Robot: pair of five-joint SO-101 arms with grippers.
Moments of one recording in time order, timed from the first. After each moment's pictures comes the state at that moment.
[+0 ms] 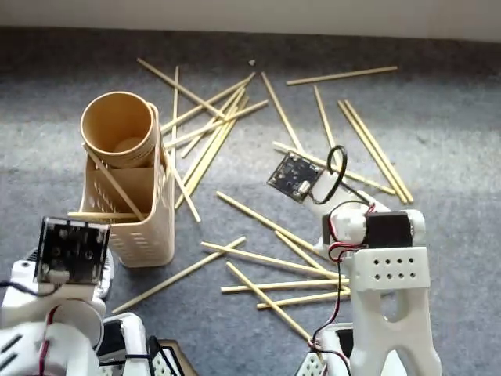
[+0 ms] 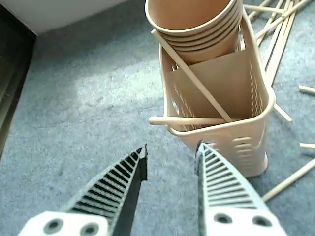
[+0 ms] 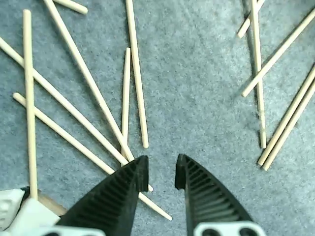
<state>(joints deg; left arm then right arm) -23.3 -83.1 26.9 99.1 -20.4 -9.0 -44.0 36.4 85.1 55.0</state>
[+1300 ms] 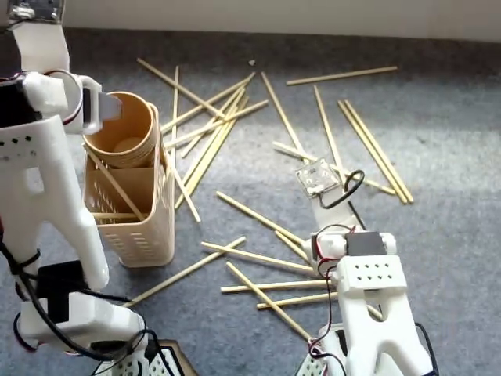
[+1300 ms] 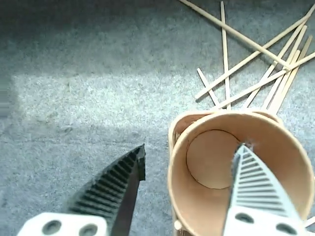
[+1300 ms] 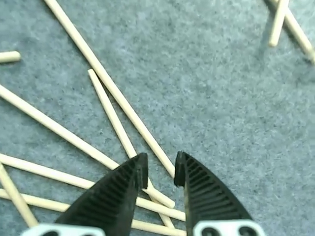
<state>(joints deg) -18.4 2.0 -35.5 99.1 -5.4 -8.4 -44.0 63.0 57.8 25.5</state>
